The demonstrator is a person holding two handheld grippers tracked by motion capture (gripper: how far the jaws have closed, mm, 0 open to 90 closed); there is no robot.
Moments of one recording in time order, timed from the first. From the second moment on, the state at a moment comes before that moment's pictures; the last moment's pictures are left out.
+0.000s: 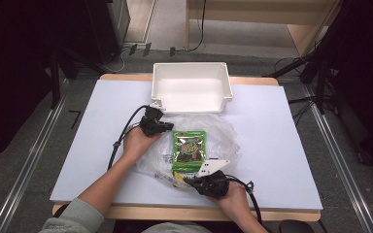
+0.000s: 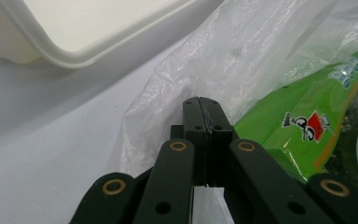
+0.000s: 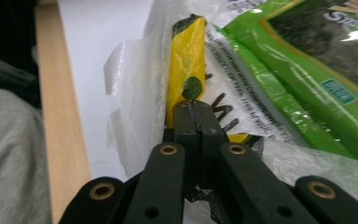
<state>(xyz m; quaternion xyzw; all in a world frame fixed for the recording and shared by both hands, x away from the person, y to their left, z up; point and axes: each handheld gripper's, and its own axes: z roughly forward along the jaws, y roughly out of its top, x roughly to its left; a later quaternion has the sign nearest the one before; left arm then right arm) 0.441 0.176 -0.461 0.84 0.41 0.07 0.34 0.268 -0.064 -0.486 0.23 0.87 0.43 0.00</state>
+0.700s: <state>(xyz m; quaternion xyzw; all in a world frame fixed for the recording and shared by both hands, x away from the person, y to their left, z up) 0.417 0.184 -0.408 0.83 0.39 0.06 0.40 0.272 -0.073 -0.451 0.26 0.86 0.45 -0.01</state>
